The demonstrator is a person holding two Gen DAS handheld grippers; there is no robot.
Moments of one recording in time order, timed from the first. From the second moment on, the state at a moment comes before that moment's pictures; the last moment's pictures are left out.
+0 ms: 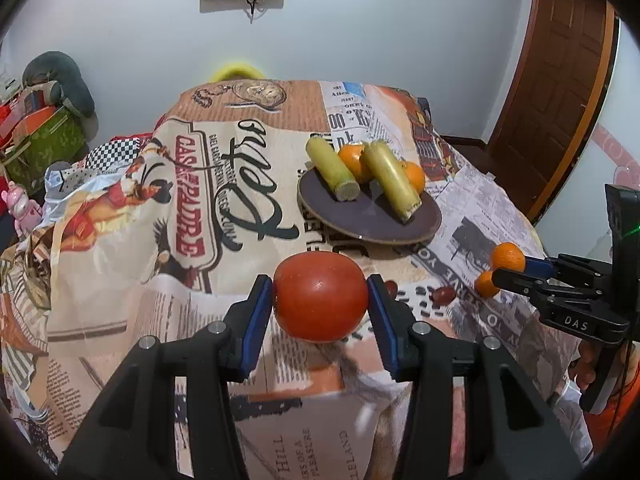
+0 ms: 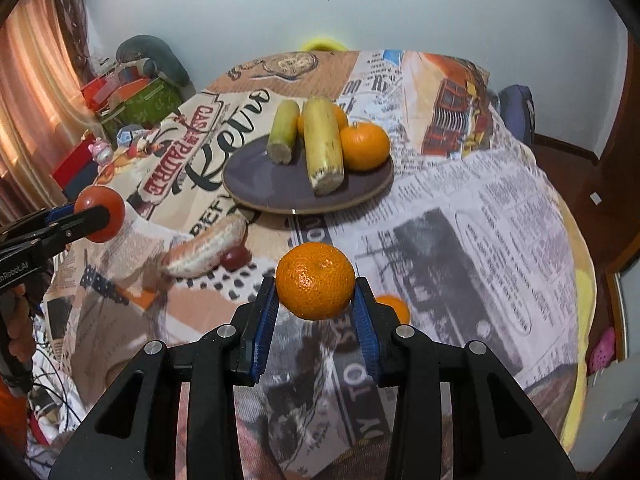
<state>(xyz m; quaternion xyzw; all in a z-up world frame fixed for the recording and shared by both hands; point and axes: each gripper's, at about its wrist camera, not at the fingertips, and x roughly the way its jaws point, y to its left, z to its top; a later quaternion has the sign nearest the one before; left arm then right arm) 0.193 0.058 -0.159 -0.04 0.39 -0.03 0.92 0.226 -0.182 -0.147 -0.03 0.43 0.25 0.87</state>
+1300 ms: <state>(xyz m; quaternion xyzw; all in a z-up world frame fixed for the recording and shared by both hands) 0.329 0.046 -0.168 -0.04 0.38 -0.05 0.92 0.314 -0.111 -0.150 -0.07 0.40 0.29 0.87</state>
